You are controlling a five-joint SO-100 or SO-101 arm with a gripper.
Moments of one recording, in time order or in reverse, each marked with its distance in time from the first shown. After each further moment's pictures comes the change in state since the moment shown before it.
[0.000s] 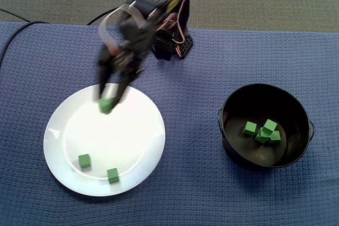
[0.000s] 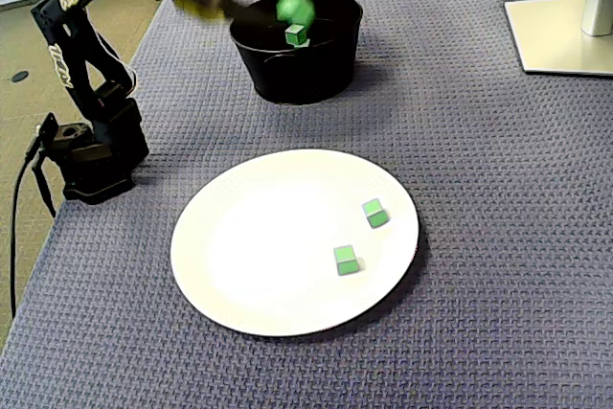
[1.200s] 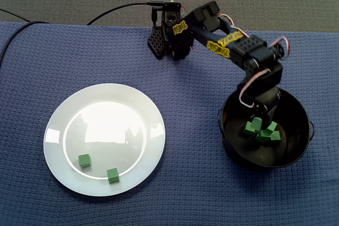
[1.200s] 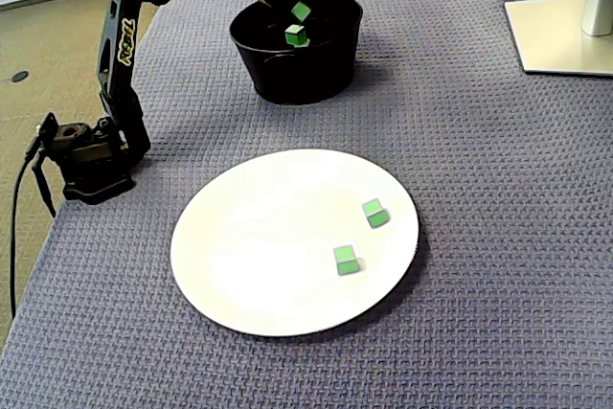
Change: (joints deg) arm -54.3 -47.9 -34.5 38.2 50.0
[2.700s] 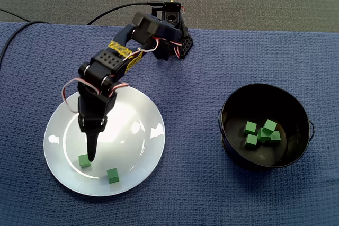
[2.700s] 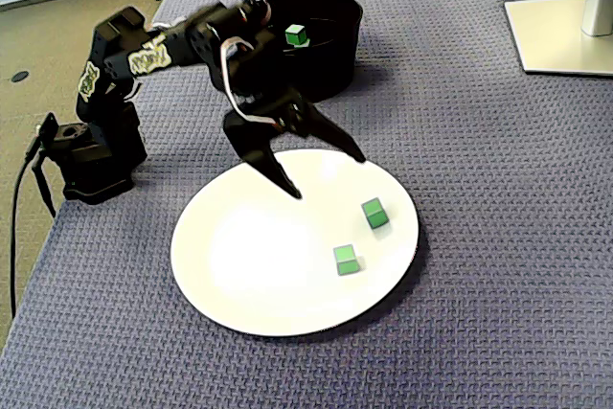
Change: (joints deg) arm 66.4 -12.0 -7.7 -6.3 -31.1
